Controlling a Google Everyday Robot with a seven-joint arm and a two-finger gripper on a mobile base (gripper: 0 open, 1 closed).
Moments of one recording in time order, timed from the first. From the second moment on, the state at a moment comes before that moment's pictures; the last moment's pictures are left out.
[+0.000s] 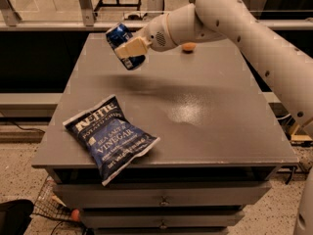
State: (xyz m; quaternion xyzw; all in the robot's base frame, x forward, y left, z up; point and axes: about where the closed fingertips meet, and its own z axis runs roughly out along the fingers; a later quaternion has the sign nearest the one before) arm 0.685 0.057 0.932 -0.47 0.70 0.31 0.44
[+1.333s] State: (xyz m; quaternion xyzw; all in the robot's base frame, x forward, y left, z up) arm 0.684 0.073 0.905 -0.44 0.66 0.37 0.48
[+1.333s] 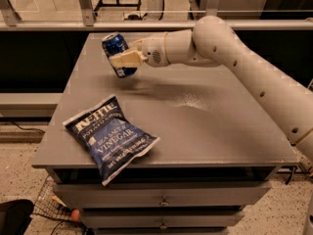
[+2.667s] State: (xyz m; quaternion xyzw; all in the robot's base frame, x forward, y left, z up) arm 0.698 0.062 0.865 -0.40 0.64 0.41 0.51
